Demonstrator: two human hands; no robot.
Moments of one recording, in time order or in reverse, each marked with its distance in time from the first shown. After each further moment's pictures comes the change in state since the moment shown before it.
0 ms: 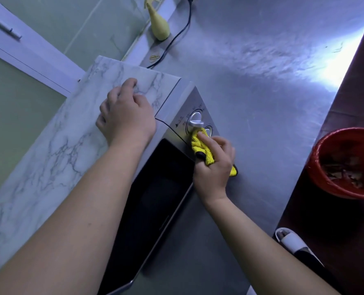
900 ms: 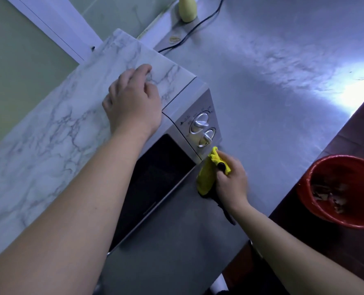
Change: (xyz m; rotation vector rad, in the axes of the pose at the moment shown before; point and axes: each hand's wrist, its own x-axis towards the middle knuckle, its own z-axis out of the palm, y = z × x) left_hand -0.004 0.002 -0.002 -0.013 0.021 0.008; right_hand 0.031 0.064 -0.058 -0.202 -0.495 0.241
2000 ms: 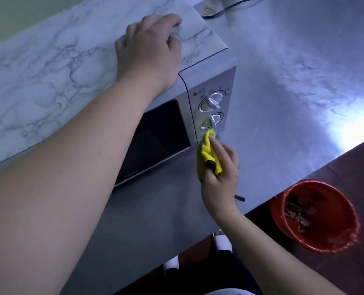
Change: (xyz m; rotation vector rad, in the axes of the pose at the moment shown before) left_hand 0.003 -0.007 0.006 -0.023 0.029 0.037; right_hand -0.029 -0.020 -0.020 0.052 -0.120 -0.342
